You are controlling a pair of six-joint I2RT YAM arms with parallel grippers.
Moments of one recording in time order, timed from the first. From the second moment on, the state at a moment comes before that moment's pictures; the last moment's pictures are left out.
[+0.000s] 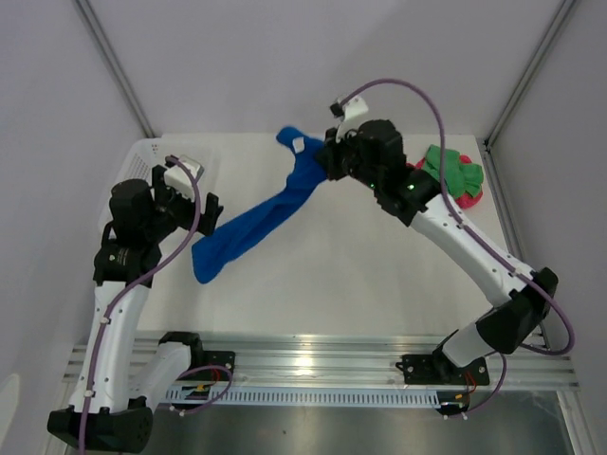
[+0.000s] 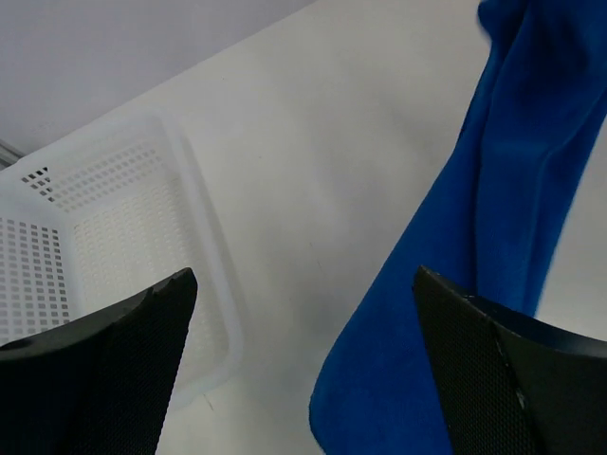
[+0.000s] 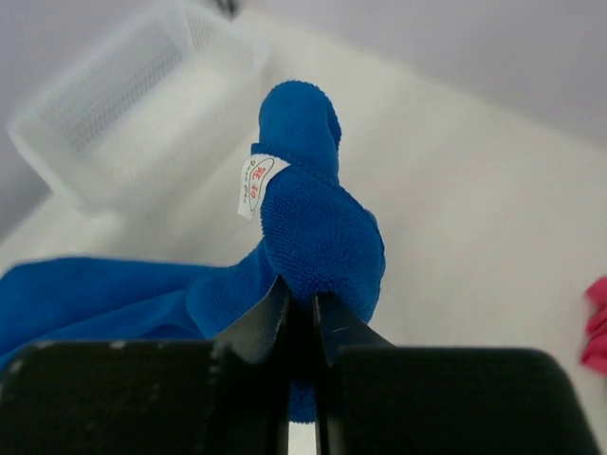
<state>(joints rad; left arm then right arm) -0.03 0.86 1.08 -0.56 0.35 0.31 0.70 1.52 1.66 -0.32 0.03 0.13</state>
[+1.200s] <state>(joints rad) -0.36 2.09 1.76 -0.78 0.43 0.36 0.61 1.66 1.05 0.04 -0.12 0.42</state>
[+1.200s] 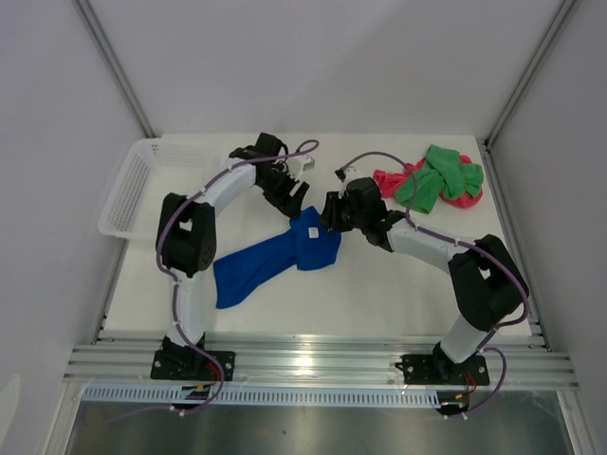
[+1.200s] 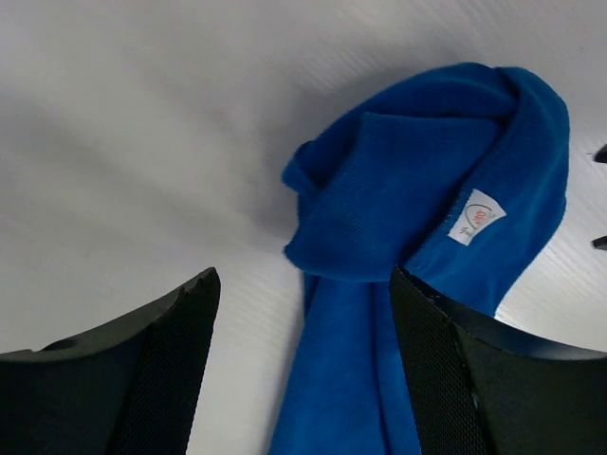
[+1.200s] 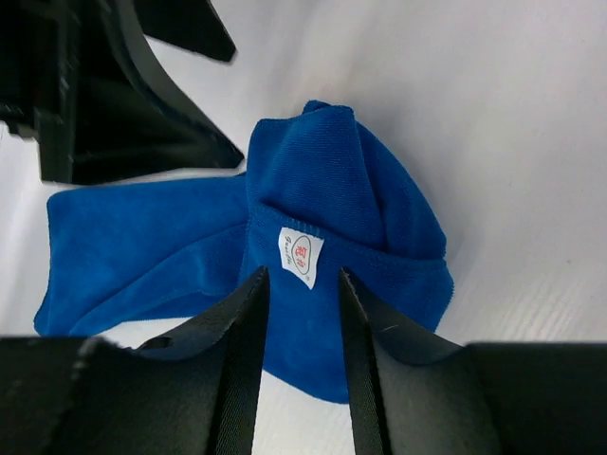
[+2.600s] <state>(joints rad) -0.31 2.07 1.60 -0.75 0.57 0.31 0.61 1.80 1.08 0.07 -0.14 0.36</state>
